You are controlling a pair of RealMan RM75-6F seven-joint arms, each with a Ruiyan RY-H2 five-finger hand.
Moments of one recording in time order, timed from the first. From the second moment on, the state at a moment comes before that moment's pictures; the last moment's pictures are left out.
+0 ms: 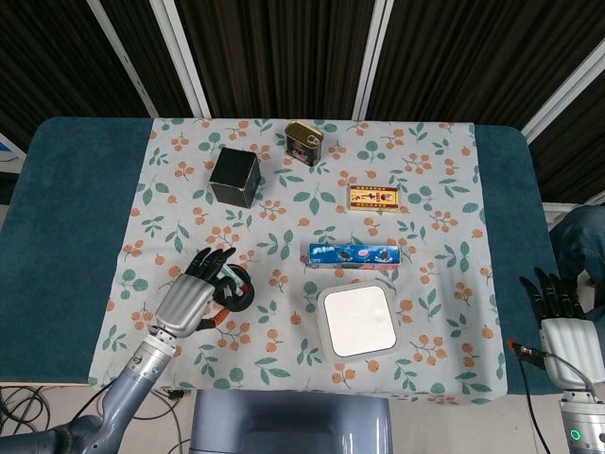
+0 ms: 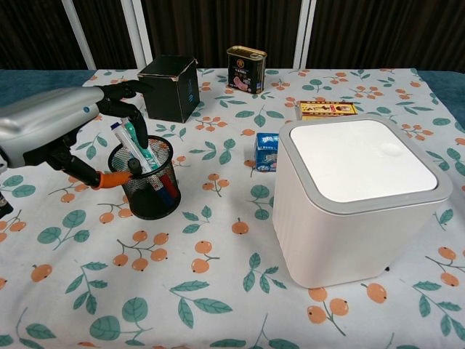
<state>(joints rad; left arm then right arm) -0.47 -1.54 -0.12 -1.70 1.44 1.15 0.38 0.04 -1.18 0.07 -1.56 -1.53 1.56 -0.12</state>
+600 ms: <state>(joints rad) -0.49 -1.56 -0.11 -1.68 1.41 1.16 0.39 0.04 -1.18 0.08 -1.57 -1.52 1.56 -0.13</state>
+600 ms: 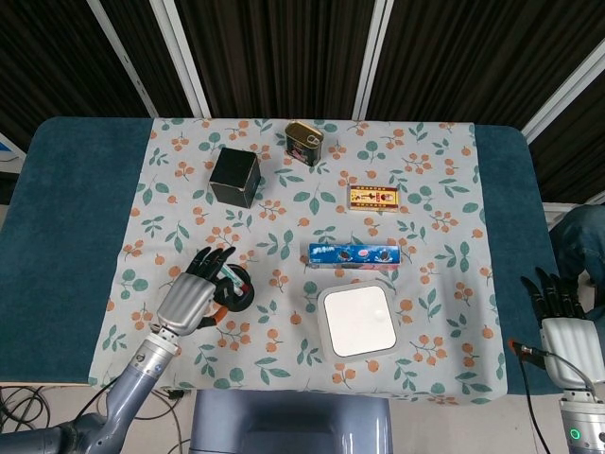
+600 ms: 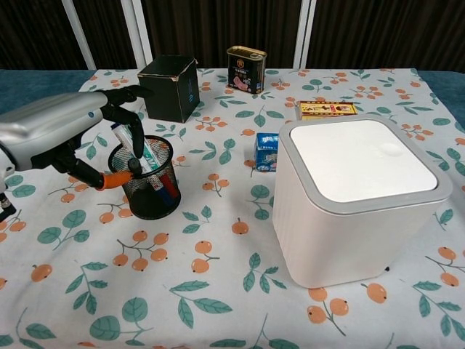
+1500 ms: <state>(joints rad) -0.52 -1.56 -0.10 -1.71 1.35 1.15 0.49 0.04 -1.18 0.08 -1.58 -1.51 1.55 -0.13</state>
